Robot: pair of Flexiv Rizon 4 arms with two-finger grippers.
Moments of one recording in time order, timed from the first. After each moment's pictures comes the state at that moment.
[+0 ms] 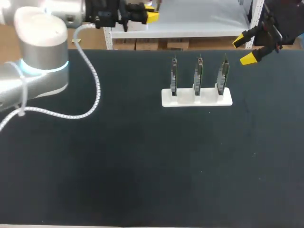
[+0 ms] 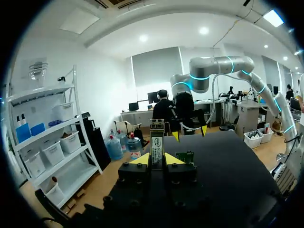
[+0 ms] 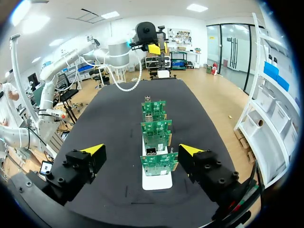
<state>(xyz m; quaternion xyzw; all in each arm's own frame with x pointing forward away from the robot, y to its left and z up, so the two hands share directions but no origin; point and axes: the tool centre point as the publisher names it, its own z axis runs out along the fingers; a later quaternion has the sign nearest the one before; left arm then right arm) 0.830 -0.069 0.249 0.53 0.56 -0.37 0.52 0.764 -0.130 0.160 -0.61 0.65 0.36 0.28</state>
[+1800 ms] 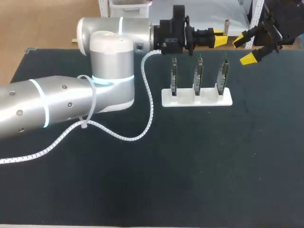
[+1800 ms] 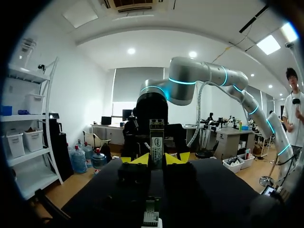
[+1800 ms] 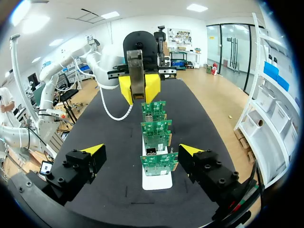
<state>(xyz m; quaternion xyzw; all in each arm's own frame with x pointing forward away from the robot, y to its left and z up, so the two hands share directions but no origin) 0.770 -0.241 0.209 0.50 0.50 -0.51 0.48 0.764 -0.130 0.161 -0.61 0.65 0.36 0.28</state>
